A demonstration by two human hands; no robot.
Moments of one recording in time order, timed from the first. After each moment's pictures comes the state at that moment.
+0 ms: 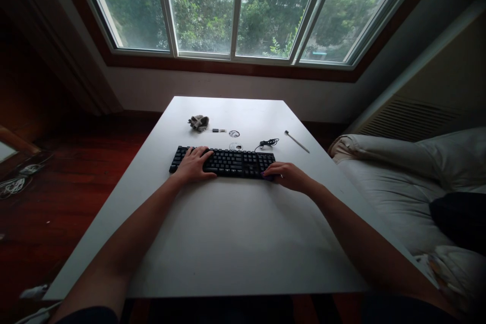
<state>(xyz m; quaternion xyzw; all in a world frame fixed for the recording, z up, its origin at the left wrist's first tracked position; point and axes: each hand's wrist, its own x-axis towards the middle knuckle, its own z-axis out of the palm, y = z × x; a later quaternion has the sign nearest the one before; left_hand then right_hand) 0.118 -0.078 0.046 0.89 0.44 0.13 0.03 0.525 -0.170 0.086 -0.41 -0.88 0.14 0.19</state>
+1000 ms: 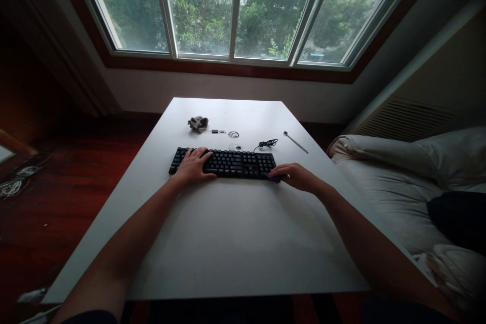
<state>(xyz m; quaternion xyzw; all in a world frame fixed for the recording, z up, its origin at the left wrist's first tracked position) 0.117 -0.077 0.042 0.89 0.44 0.13 0.02 0.548 -0.176 0.089 -0.44 -0.87 0.18 0.17</state>
